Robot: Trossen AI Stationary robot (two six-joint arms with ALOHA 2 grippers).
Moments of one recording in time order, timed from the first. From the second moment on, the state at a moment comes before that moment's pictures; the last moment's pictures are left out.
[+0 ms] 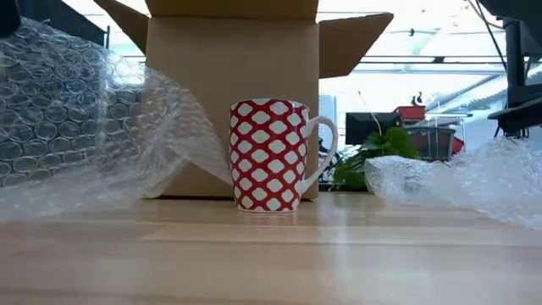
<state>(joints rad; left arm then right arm) -1.23 1.84 1.08 -0.18 -0.40 -0.97 0.43 2.61 2.28 0.10 -0.14 0.96</state>
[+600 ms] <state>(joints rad) -1.26 1.80 1.15 -0.39 -0.57 -0.76 0.42 2.61 2.28 0.10 -0.16 0.96</state>
